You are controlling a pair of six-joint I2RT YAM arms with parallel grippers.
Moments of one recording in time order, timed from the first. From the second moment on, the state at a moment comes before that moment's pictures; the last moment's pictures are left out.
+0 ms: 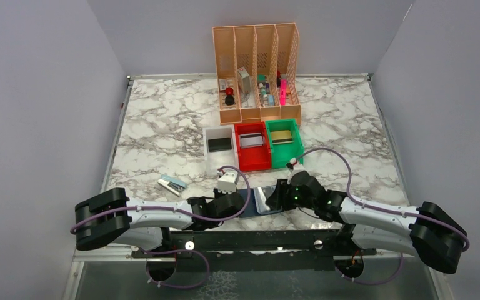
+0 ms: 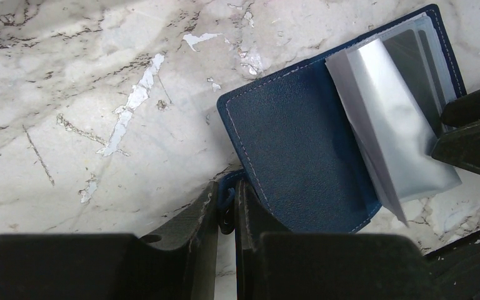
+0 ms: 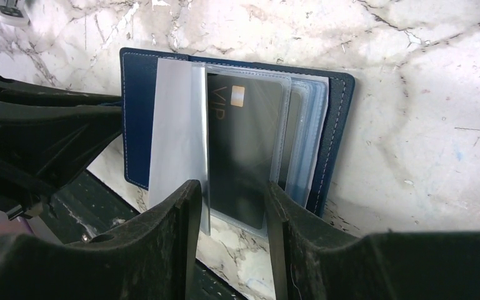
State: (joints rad) left arm -1.27 1.24 0.41 -0.05 -0.54 -0.88; right arm 0.92 1.04 0.31 0.04 0.00 0.78
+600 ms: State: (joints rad) left arm -1.27 1.24 0.41 -0.05 -0.53 -0.87; right arm 0.92 0.92 0.34 -0.03 -0.01 0.77
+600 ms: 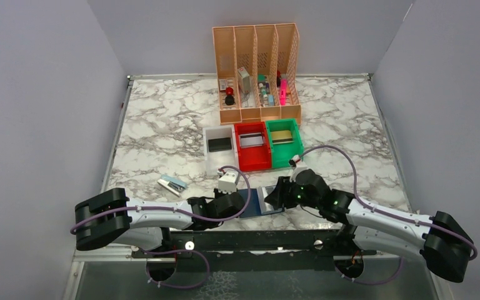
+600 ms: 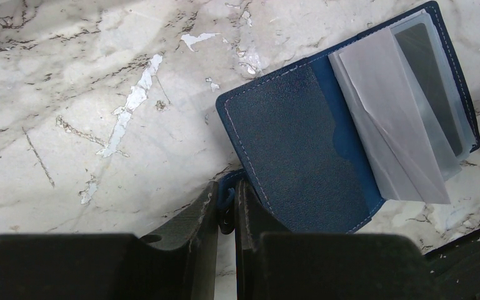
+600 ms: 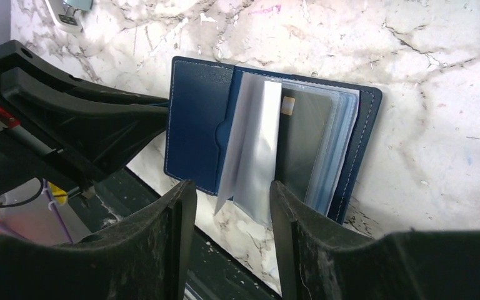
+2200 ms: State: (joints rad) left arm -1.27 1.20 0.39 -0.07 -0.51 -0.87; right arm 1.09 1.42 0.52 0.20 -0.09 0.77
